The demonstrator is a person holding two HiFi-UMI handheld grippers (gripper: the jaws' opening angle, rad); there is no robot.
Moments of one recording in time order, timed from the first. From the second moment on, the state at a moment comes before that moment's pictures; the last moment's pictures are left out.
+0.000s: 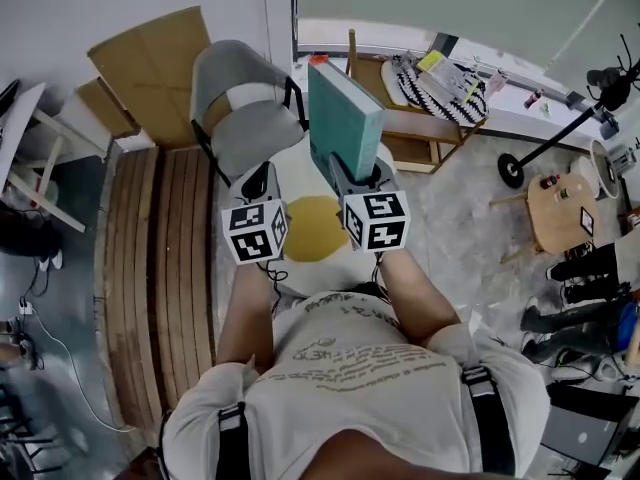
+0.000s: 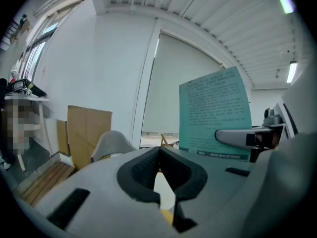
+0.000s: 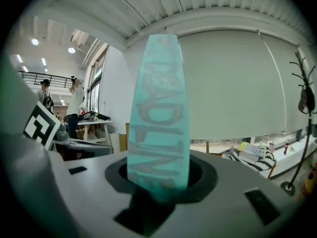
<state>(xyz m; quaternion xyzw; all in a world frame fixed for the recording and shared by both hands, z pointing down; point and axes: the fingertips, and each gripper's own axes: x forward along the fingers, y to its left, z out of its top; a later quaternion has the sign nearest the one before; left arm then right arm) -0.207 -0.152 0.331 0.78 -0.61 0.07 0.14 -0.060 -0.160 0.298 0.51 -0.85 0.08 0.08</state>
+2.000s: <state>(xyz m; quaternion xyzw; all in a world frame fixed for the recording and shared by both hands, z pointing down) -0.108 -0.111 0.768 0.63 -0.58 0.22 0.46 0.032 -0.224 0.851 0.30 -0.73 -0.29 0.55</state>
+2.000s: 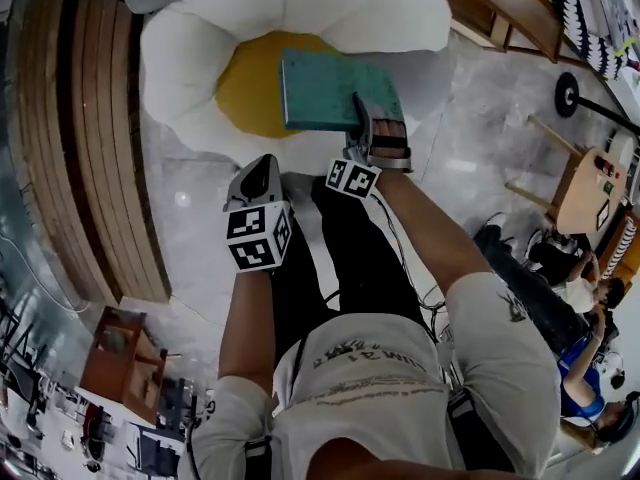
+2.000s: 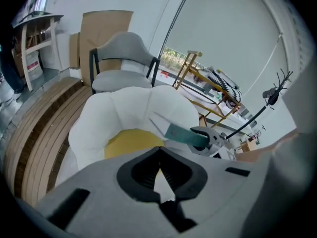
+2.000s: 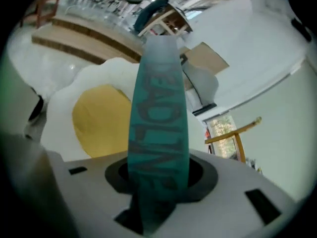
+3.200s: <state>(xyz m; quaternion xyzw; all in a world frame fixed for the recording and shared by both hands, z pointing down) -0.064 -0.086 0.860 0.65 -0.52 0.26 0.49 0.077 -0.178 1.055 0.13 -0.63 -0.40 0.65</state>
